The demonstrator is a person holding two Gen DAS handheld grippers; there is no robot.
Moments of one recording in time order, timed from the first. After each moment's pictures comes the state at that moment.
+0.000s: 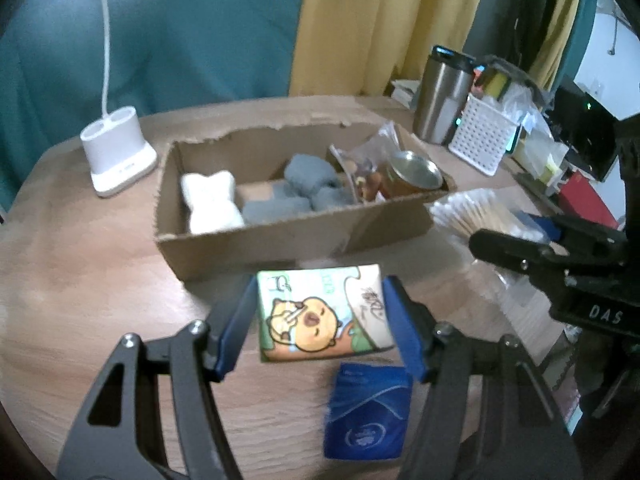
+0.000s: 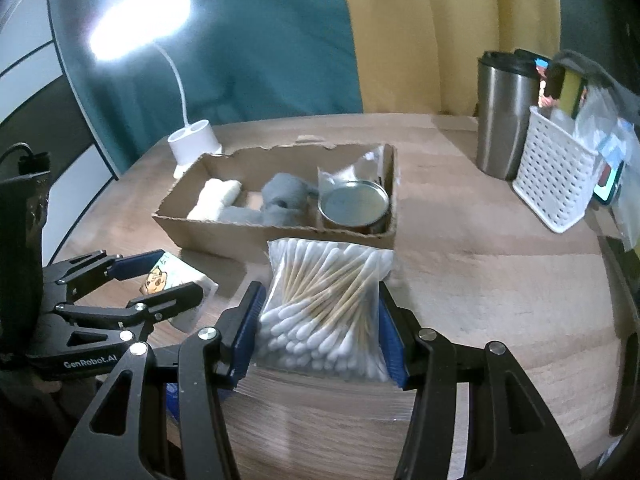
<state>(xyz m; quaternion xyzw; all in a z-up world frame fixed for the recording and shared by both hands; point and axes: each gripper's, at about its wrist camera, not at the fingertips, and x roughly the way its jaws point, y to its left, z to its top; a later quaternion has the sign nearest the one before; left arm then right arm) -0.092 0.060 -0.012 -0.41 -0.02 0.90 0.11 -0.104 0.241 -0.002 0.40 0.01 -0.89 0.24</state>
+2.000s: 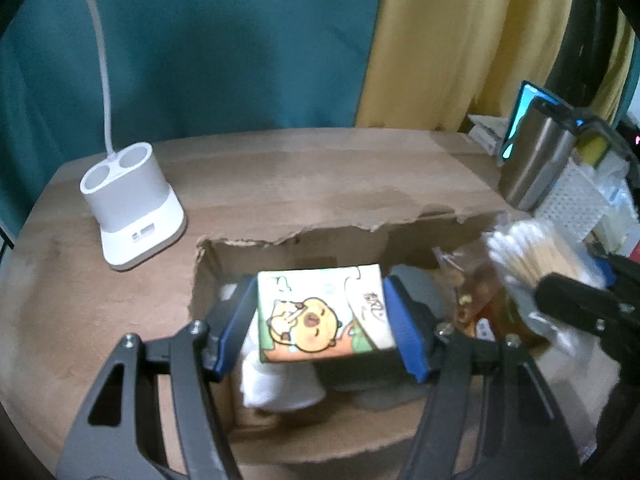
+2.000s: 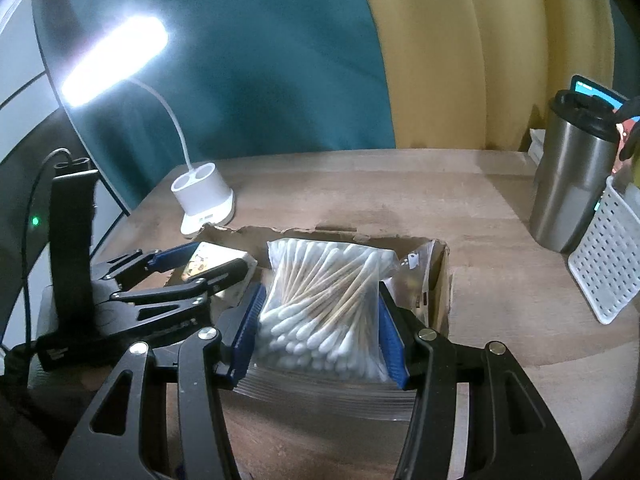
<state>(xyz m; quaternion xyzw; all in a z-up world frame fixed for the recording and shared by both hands) -0.223 0.034 -0.020 -0.41 -0.03 0.91 0.02 -0.204 0.207 0.016 0.39 -0.02 -0.87 0.28</state>
